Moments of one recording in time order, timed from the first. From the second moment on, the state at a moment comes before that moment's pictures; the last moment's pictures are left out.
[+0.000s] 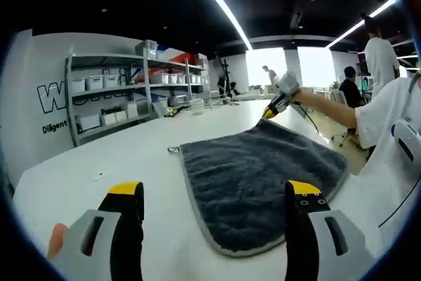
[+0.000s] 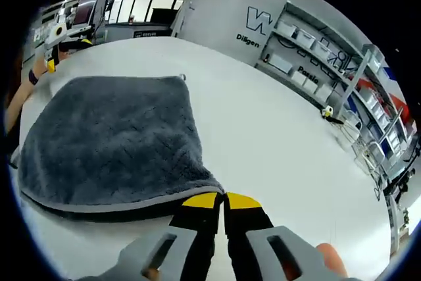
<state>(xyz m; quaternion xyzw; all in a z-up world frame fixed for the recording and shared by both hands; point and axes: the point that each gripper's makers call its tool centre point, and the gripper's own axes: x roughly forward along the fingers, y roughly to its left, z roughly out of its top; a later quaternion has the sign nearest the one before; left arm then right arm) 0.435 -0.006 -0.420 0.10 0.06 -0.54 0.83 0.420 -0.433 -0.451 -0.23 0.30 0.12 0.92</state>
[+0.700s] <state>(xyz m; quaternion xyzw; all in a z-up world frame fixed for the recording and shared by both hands) 0.430 -0.009 -0.416 0.11 0.05 -0.54 0.83 0.508 -0.417 -0.424 -0.29 0.29 0.08 0.91</state>
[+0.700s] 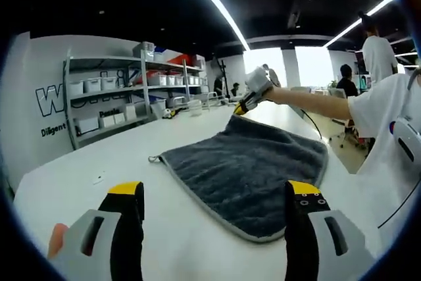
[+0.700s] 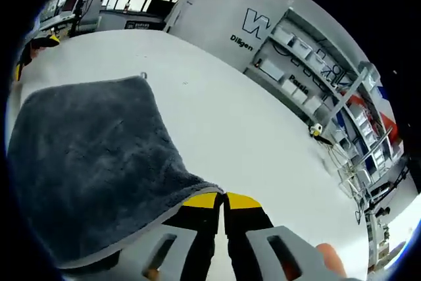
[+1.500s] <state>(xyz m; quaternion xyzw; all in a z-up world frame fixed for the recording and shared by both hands) 0.429 -0.007 -0.412 0.10 0.04 -0.54 0.83 0.591 -0.377 -0.404 -0.36 0.25 0.07 0.89</state>
